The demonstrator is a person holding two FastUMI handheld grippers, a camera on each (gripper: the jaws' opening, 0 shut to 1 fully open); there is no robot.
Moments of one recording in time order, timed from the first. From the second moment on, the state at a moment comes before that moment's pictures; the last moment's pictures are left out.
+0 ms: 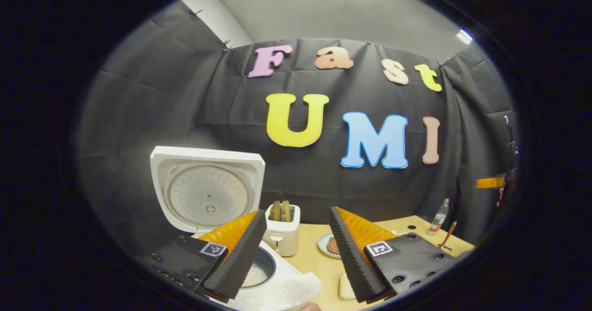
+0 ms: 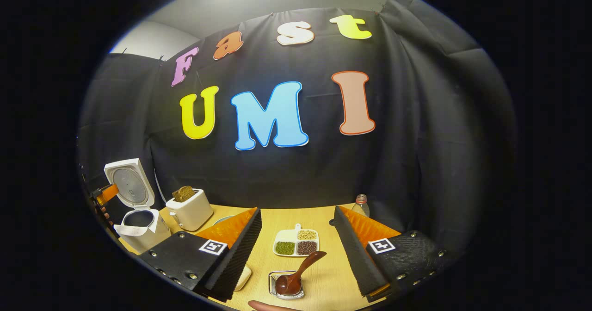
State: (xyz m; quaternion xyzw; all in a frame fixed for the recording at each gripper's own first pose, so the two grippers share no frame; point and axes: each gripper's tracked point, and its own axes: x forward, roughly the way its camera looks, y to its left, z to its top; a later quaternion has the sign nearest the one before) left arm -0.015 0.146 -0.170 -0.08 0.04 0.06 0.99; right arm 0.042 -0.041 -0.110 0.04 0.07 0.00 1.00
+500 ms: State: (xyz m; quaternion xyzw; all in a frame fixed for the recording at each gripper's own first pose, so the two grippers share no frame) left arm -0.007 0.109 -0.182 -0.07 0.05 0.03 1.00; right arm 0.070 -0.072 -0.196 0.07 0.11 -0.01 0.99
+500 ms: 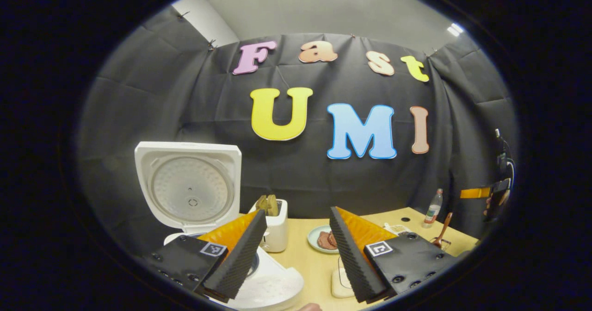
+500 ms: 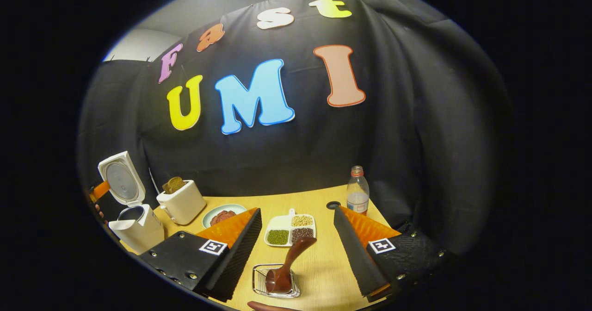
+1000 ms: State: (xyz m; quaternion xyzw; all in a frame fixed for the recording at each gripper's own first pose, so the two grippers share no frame) left arm -0.001 0.097 -0.190 -0.05 0.05 0.03 1.00; right arm 0.103 -0.071 -0.280 0.08 0.17 -0.01 0.98
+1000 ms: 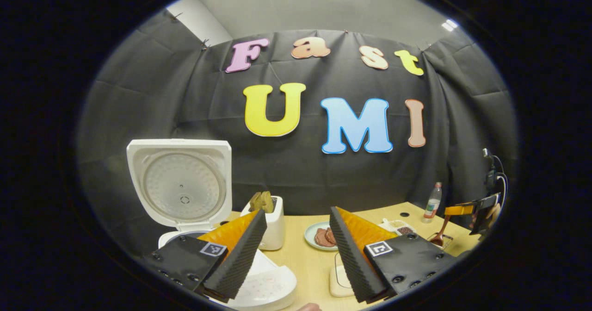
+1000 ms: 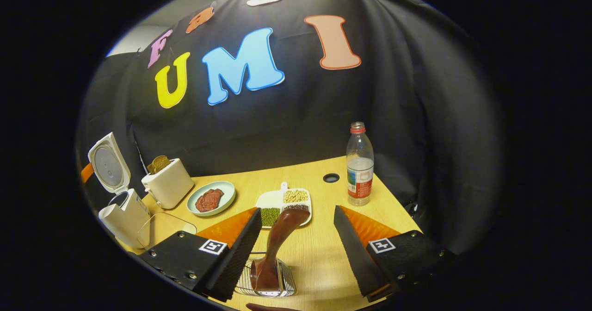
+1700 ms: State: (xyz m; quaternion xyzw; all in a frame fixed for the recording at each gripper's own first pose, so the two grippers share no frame) left arm -0.003 0.103 -0.198 -0.06 0.06 0.03 1.00; right arm 0.115 -0.055 -0.293 0.11 0.17 0.04 0.98
